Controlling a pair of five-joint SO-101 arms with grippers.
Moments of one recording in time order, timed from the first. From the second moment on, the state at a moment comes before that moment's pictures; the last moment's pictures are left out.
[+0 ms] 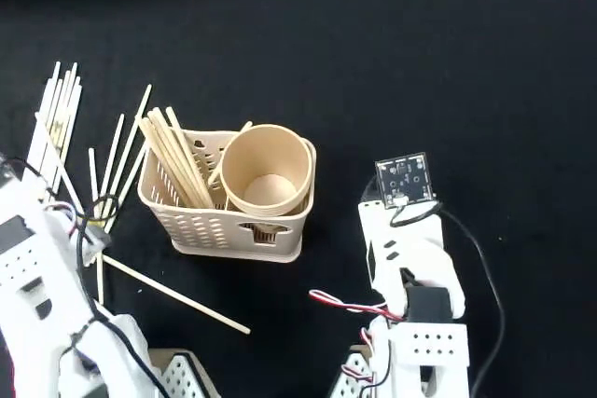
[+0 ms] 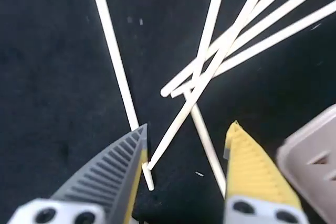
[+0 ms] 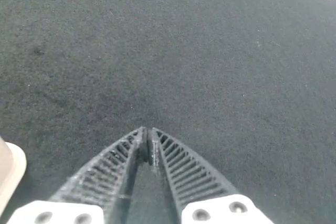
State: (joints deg) left arm -41.1 -44.2 55.8 73.5 6.5; right arm 1.3 -87.6 92.2 36.8 15.3
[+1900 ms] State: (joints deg) left arm -37.1 -30.2 13.2 97.5 2.3; right arm 1.3 -87.6 92.2 36.8 15.3
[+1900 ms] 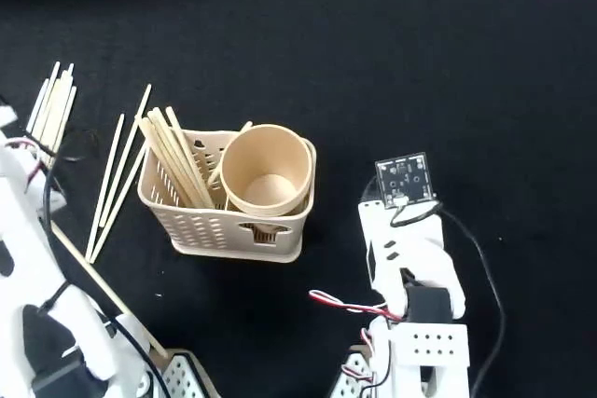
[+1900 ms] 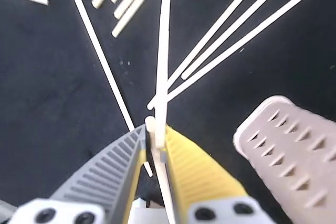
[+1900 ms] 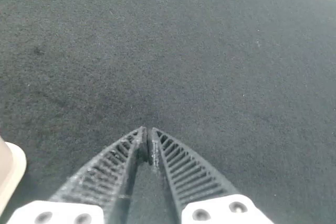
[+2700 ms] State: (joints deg) left arm -37.3 -27.1 12.1 89.6 0.0; right arm 1.3 -87.6 92.2 36.8 15.3
